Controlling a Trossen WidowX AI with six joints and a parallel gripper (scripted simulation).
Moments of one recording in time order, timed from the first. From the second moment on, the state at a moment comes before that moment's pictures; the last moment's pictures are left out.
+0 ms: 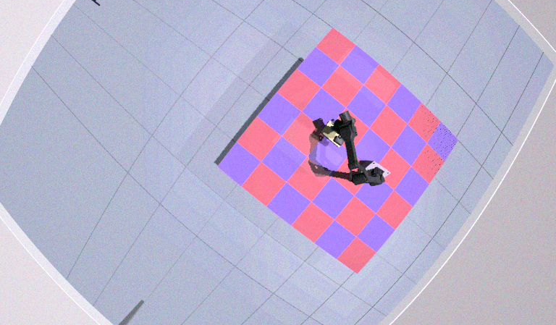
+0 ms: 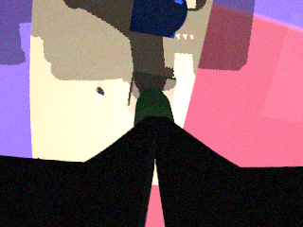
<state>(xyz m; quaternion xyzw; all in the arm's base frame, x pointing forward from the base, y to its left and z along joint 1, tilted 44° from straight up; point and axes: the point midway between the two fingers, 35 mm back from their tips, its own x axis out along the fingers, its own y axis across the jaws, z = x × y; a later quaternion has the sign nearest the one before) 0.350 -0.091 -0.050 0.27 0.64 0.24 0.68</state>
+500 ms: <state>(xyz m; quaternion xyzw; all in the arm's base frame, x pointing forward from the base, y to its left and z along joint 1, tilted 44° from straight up) 0.350 -0.092 -0.048 0.27 0.64 0.25 0.68</state>
